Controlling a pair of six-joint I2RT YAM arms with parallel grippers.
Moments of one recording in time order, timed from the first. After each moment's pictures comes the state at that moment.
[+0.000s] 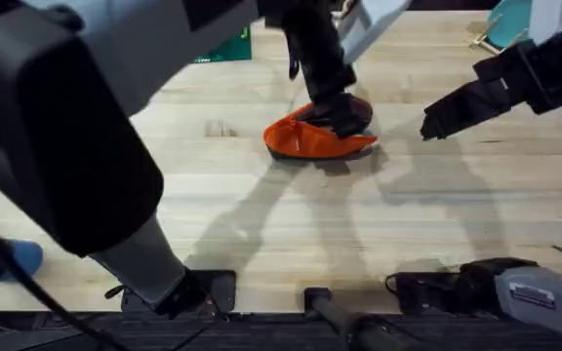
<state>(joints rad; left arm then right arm) -0.58 1.89 1.70 -1.12 0.39 0.72 0.12 1.33 1.54 -1.60 -0.24 -0.24</state>
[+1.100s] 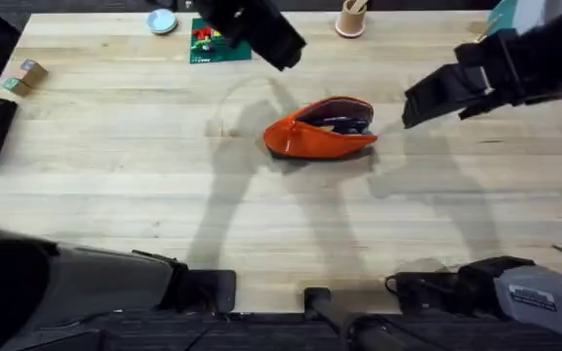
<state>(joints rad) -0.25 1.58 1.83 -1.36 0.48 0.64 0.20 1.33 1.54 -1.54 -0.24 -0.01</state>
